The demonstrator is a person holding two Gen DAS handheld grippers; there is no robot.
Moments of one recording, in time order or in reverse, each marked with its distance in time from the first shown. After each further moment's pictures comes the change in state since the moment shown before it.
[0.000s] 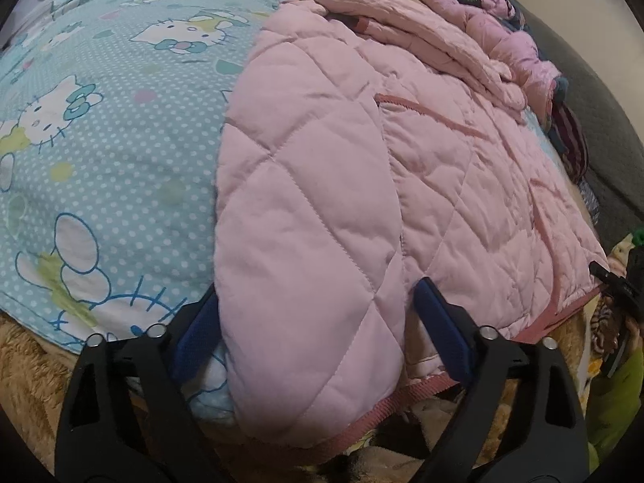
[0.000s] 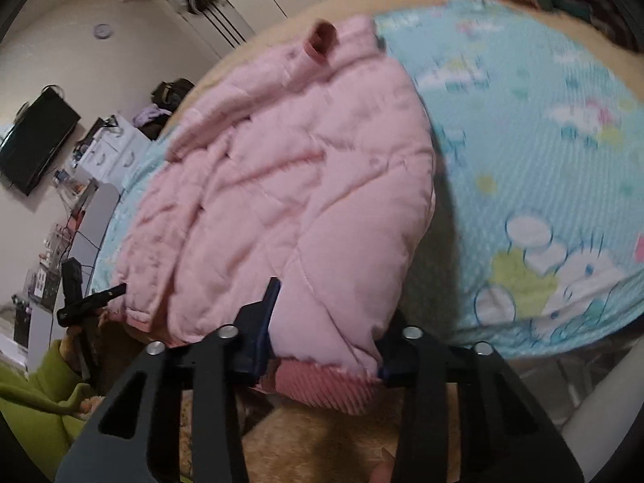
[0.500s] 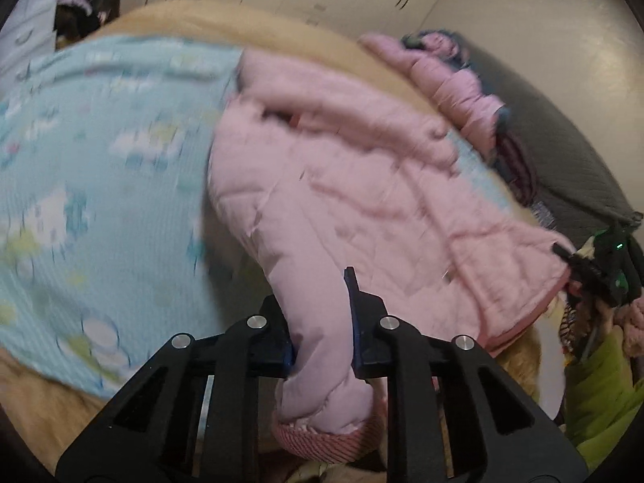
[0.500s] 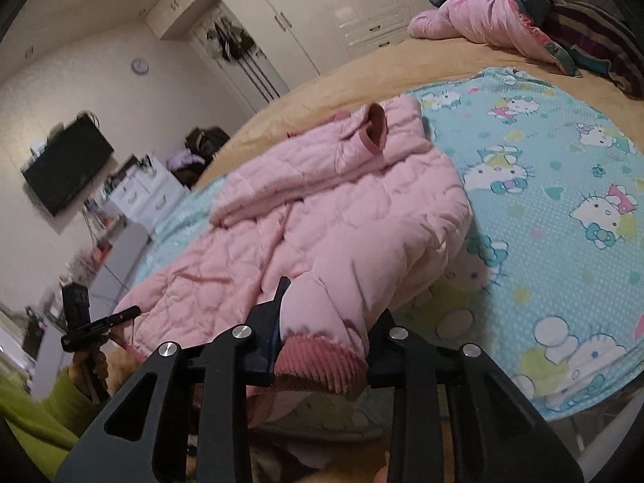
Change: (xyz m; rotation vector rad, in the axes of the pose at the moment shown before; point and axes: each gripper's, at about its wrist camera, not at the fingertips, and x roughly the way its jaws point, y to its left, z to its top) left arm -0.076 -0.034 0.038 0.105 -0.211 -0.153; right arm -0.027 0.034 0.049 -0.018 -0.215 0.098
